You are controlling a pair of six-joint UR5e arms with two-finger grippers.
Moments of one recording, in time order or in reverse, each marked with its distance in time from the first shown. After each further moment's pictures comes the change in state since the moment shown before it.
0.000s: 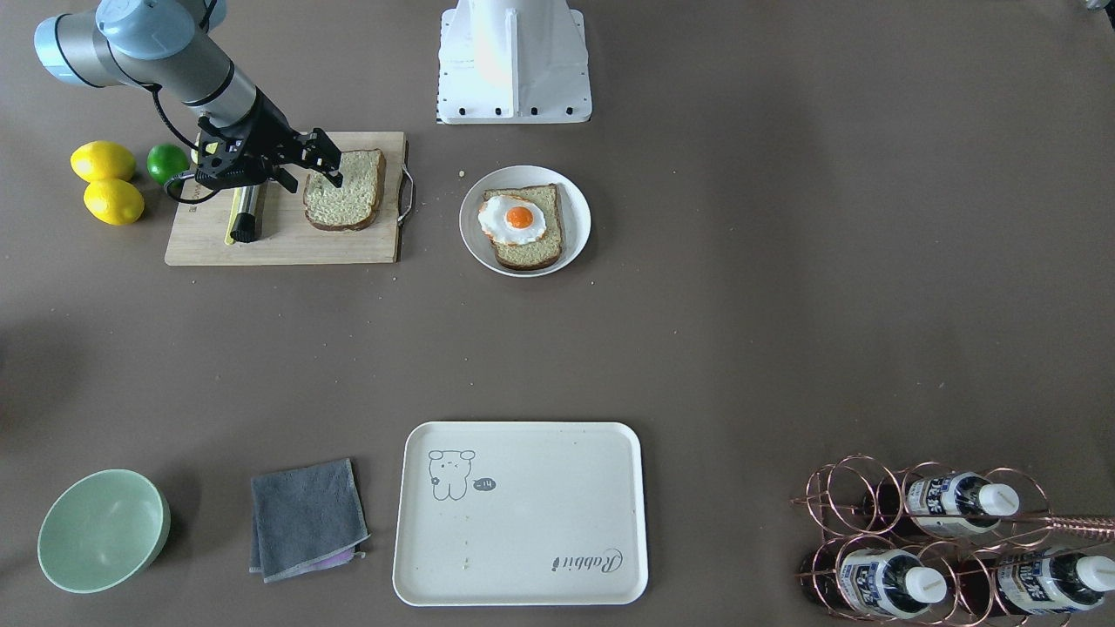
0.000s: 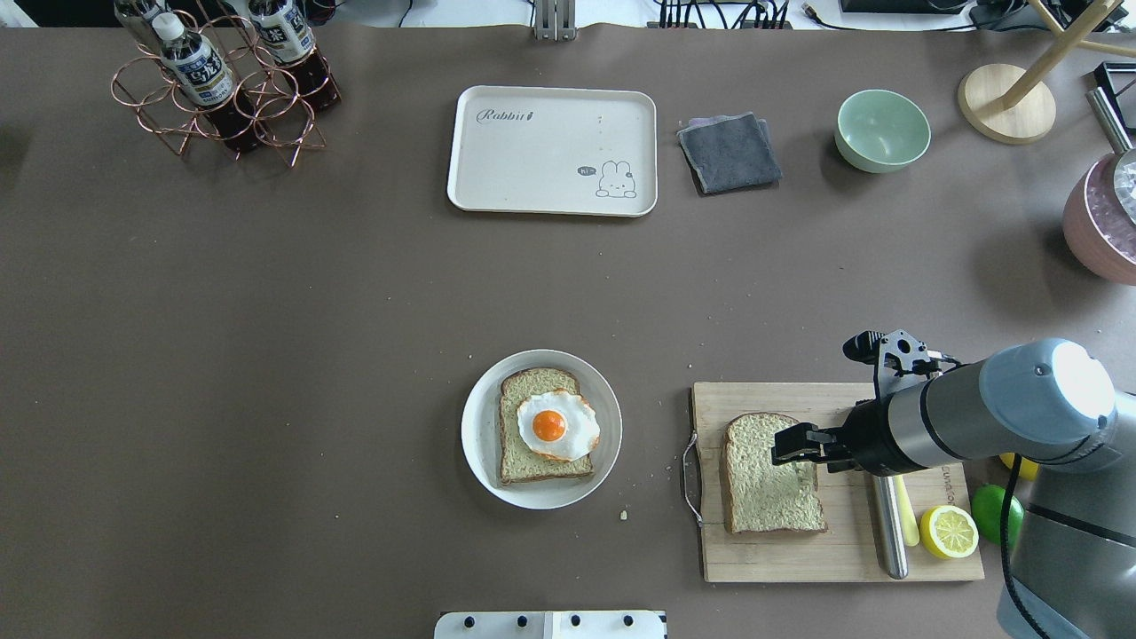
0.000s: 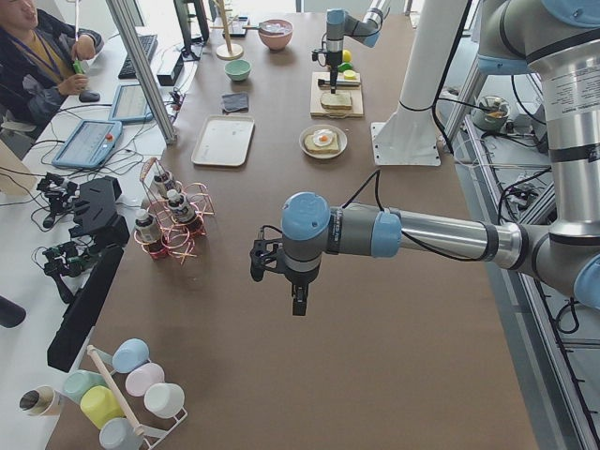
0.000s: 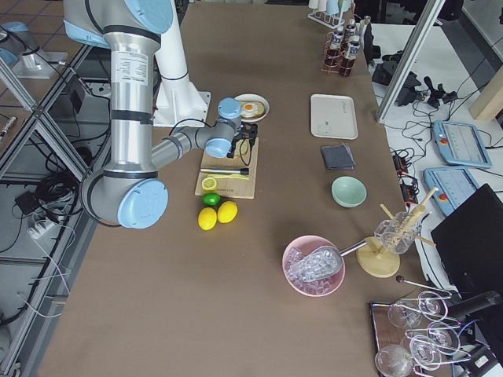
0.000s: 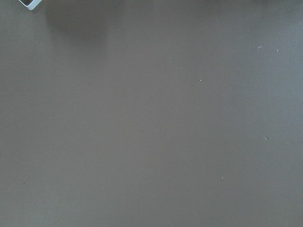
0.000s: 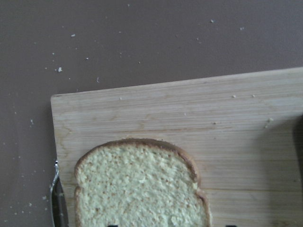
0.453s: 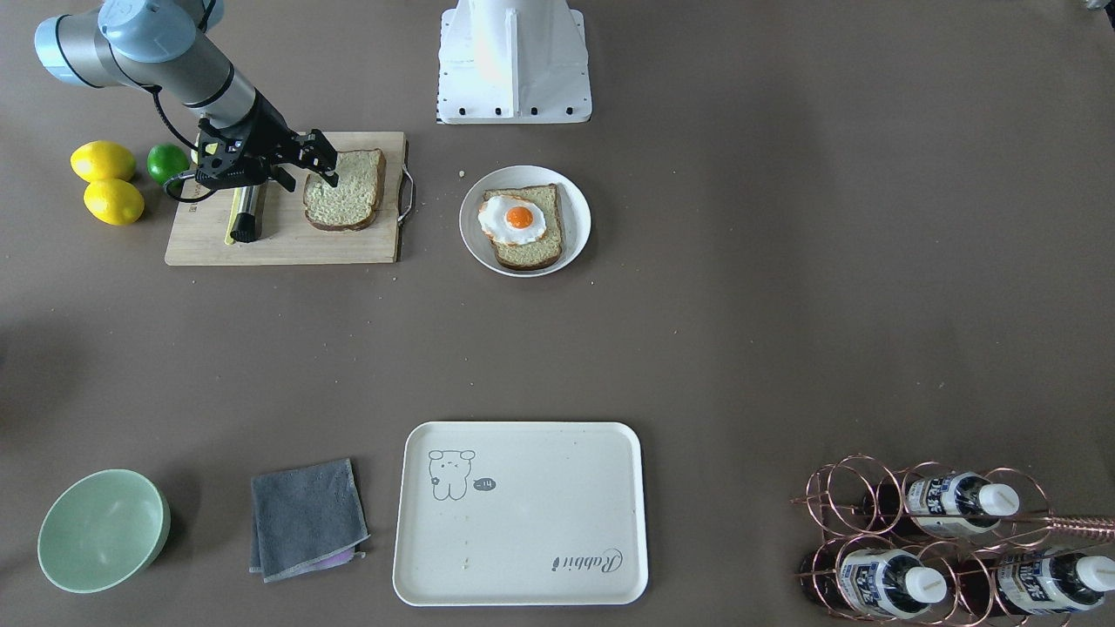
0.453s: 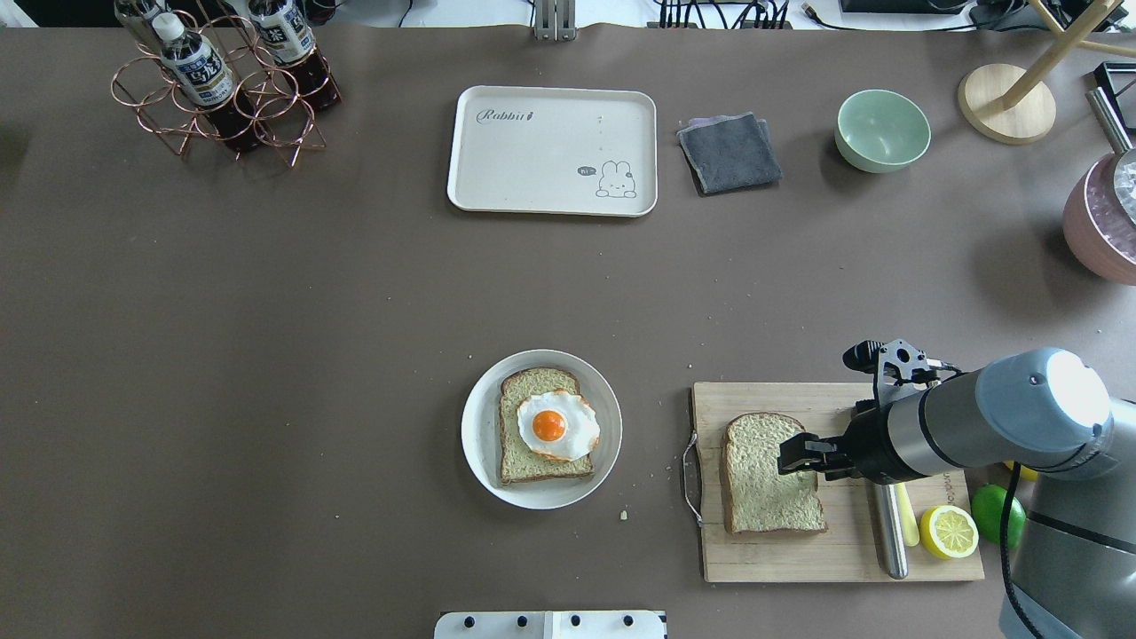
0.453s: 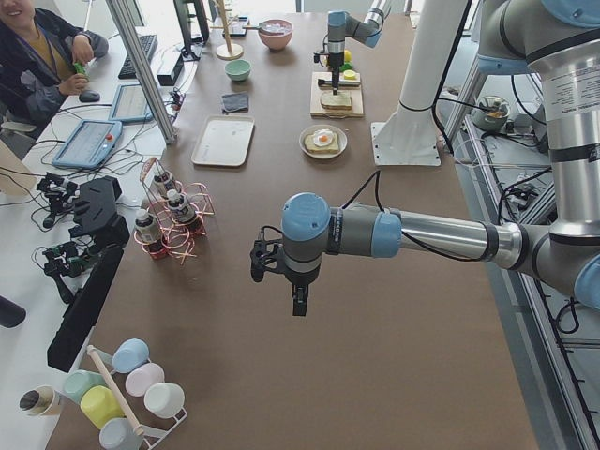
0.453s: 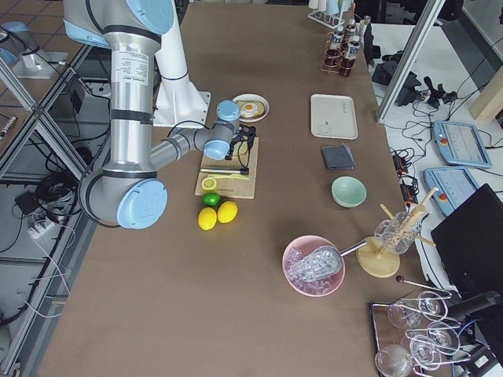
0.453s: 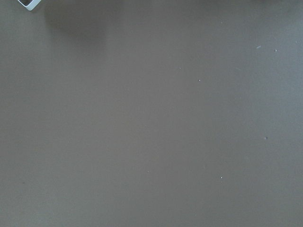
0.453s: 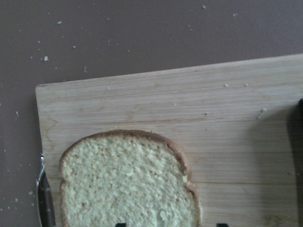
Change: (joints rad) left arm 0.000 0.001 0.001 0.000 0.000 0.001; right arm -0.016 -0.006 -0.008 0.000 -0.006 -0.002
